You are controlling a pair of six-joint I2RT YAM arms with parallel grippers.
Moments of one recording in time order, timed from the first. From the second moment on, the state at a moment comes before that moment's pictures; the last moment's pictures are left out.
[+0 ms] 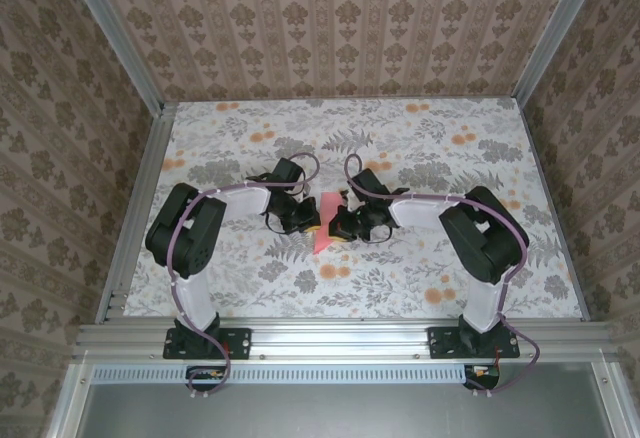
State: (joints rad) left arm -0.57 1.86 1.04 -0.38 0.50 -0.74; right arm 0.61 1.84 1.00 -0.19 -0.55 0.84
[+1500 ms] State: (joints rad) left arm -0.57 1.85 1.02 -0.34 0.50 -0.76; right arm 0.70 1.90 0.95 -0.01 -0.56 0.87
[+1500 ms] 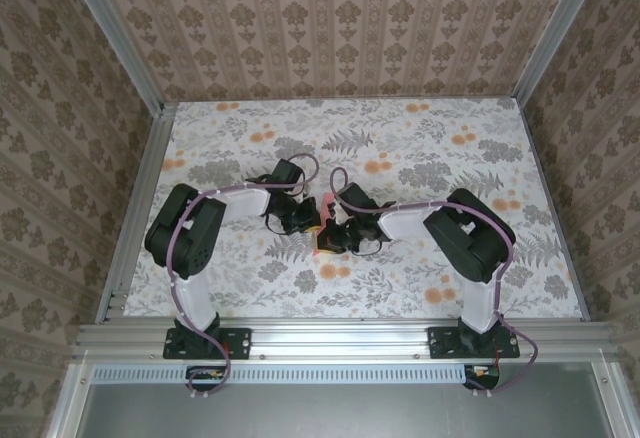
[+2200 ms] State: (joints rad) left arm -0.57 1.84 0.99 -0.28 0.50 -0.79; right arm 0.73 1.91 0.94 0.01 -0.56 0.89
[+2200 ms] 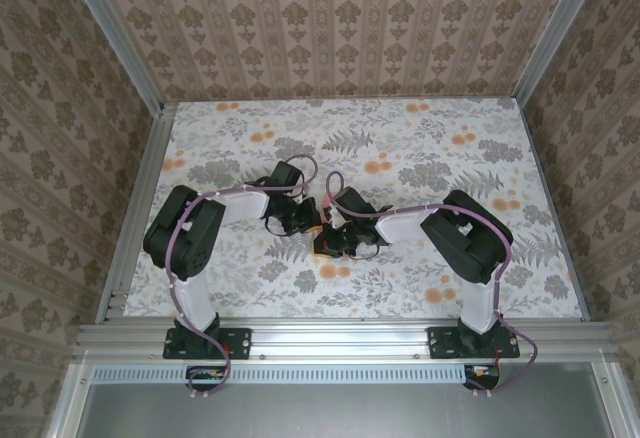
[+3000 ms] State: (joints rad) left arm -0.58 1.84 0.99 -0.28 0.50 -0.75; right arm 0.56 1.83 0.95 -0.12 -0.51 0.73
